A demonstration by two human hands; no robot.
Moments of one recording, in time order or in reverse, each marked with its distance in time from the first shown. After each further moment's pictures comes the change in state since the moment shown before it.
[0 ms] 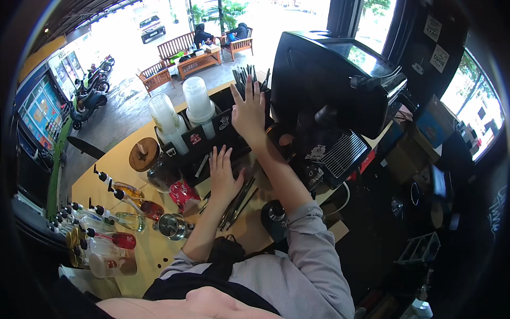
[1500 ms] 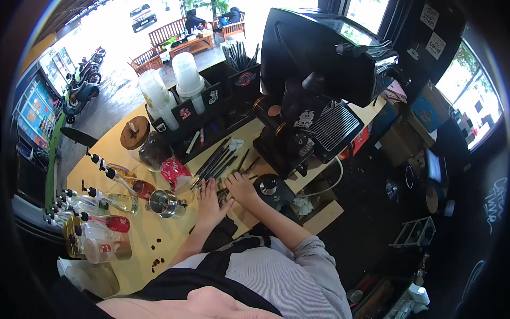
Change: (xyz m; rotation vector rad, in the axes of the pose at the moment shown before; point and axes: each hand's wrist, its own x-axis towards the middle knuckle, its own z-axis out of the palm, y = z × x) left_hand -0.171 -0.024 -0.009 0.083 -0.343 -0.138; right_hand -0.292 -0.046 -0.007 0.054 -0.497 -0.310
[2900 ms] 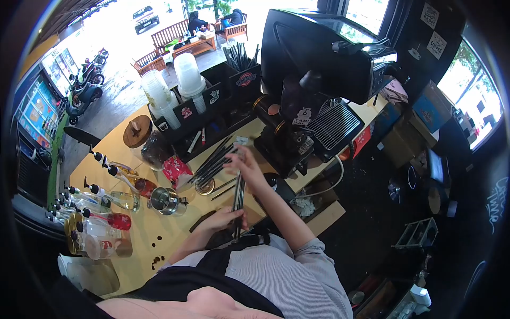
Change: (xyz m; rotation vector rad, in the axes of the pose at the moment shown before) left_hand -0.013 0.019 0.006 -1.677 -0.990 -0.368; right_hand 0.031 0.022 -0.076 2.053 0.173 0.601
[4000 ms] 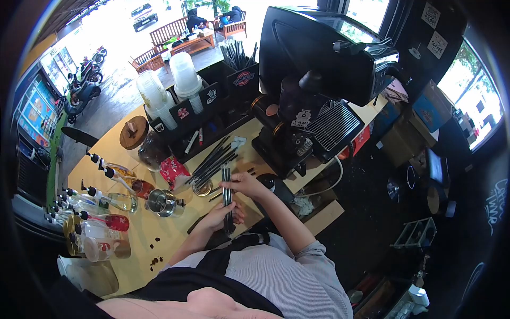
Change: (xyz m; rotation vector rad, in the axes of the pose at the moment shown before) left_hand 0.004 0.002 -0.011 -0.030 0.192 0.035; right_hand -0.008 0.003 -0.020 -0.476 -0.214 0.378
